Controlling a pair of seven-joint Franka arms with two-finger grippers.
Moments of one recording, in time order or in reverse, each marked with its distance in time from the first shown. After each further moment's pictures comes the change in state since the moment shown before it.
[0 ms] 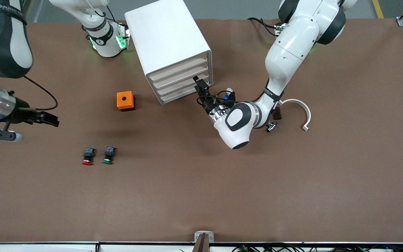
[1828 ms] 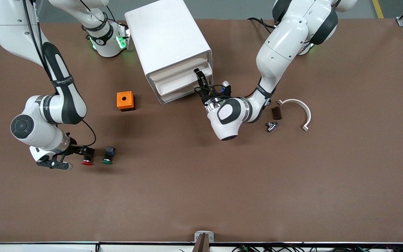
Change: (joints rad) left arm -0.036 0.022 0.010 -0.045 0.000 -0.081 -0.018; right arm 0.013 0.335 -0.012 -0.183 -0.001 0.635 0.028
